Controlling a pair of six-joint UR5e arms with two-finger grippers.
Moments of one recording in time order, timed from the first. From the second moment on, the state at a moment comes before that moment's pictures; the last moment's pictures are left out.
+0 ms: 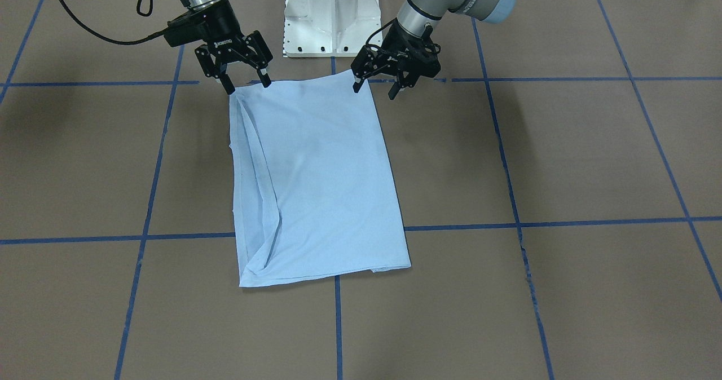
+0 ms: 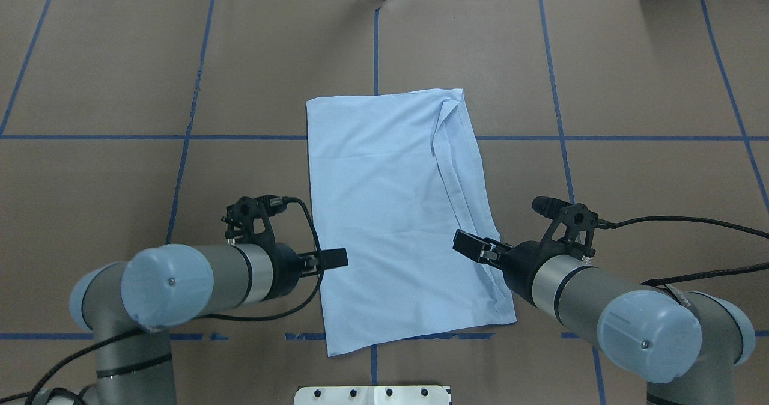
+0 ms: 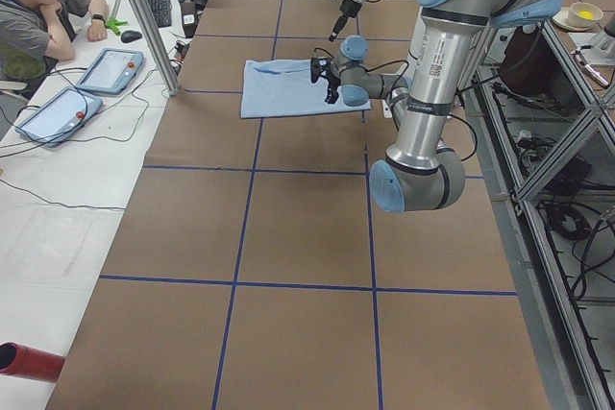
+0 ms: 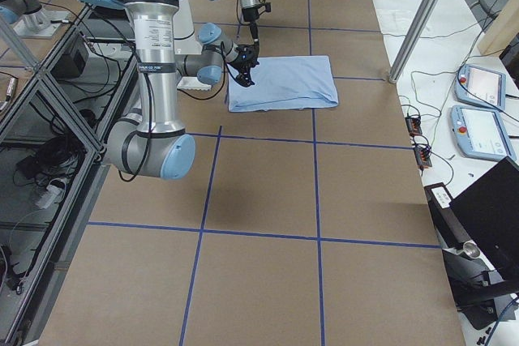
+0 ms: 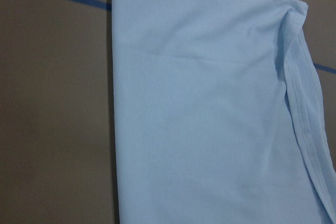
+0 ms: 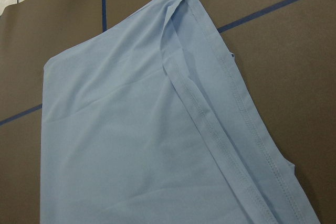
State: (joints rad) left arm -0.25 -1.92 -1.93 -2.09 -1.56 -1.60; right arm 0.22 -1.47 2.15 -1.09 1.25 1.65
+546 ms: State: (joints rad) left arm -0.12 -1.91 -1.89 -2.08 -1.48 -1.71; right arm 0.22 -1.47 2.14 -1.08 1.24 1.66
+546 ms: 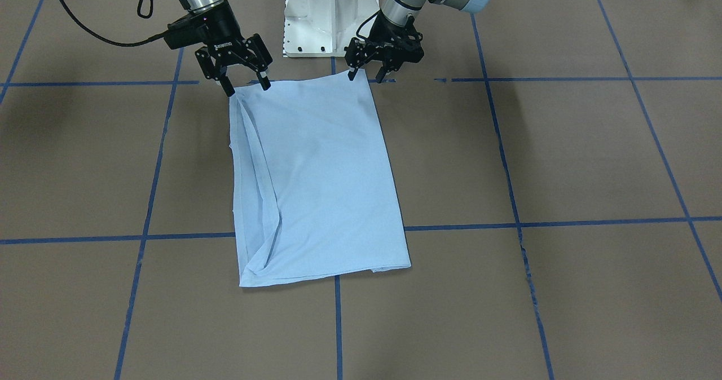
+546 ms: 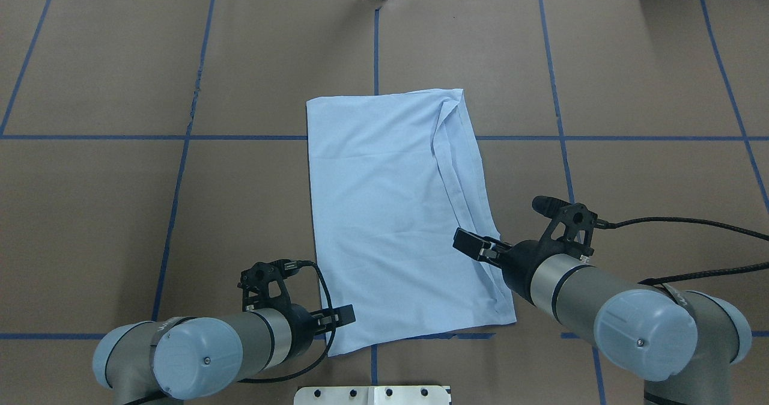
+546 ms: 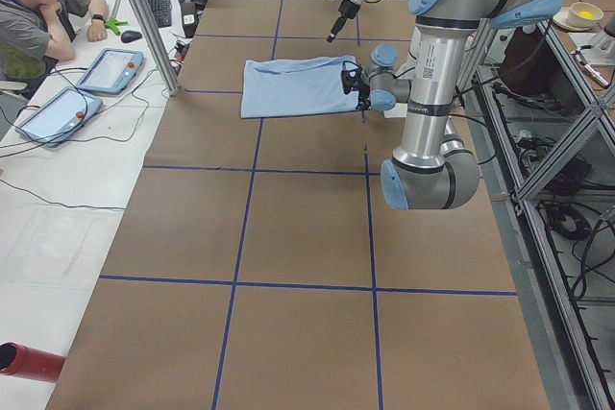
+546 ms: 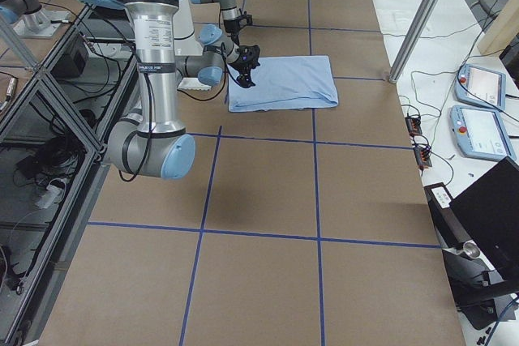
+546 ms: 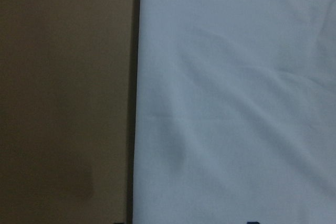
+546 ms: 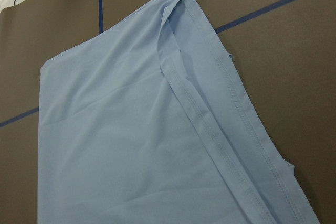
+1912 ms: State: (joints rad) left arm -0.10 -1.93 -1.86 -2.08 -1.48 -1.73; right arm 0.22 -1.47 2.13 -1.08 1.24 1.66
